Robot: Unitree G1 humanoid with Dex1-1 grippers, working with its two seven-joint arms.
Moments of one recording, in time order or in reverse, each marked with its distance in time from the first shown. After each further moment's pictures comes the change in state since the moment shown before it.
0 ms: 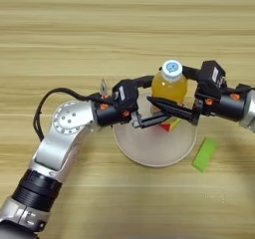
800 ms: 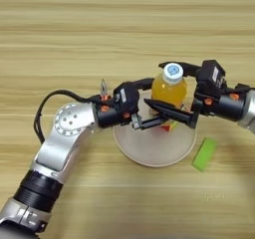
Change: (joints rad) left arm 0.004 -0.012 -0.002 0.033 0.028 -0.022 0.003; right arm 0.001 0.017 0.000 0.001 0.004 -0.018 0.000
